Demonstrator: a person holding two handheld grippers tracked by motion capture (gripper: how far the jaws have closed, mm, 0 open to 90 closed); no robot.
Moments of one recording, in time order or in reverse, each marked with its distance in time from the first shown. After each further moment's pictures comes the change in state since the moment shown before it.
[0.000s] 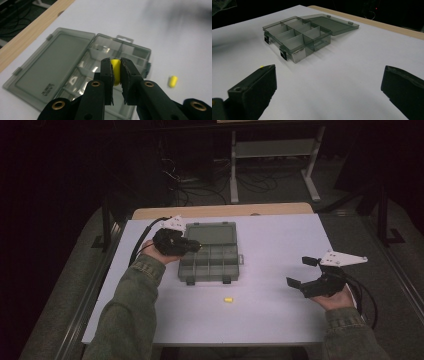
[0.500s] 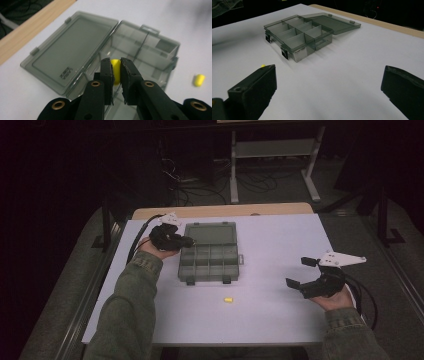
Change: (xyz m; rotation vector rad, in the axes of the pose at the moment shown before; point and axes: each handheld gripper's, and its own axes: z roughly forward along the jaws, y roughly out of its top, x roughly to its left) left arm 0.029 -0.017 0.011 0.069 0.062 -0.092; right arm 0.001 0.000 0.001 0.009 0.008 -0.004
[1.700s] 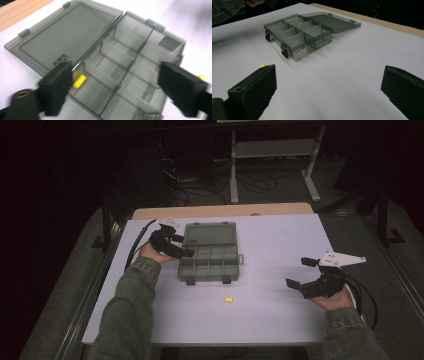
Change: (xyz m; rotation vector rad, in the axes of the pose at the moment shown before) left arm 0.013 -0.018 0.009 -0.033 -0.066 -0.119; right arm 0.000 -0.001 0.000 0.005 0.000 0.003
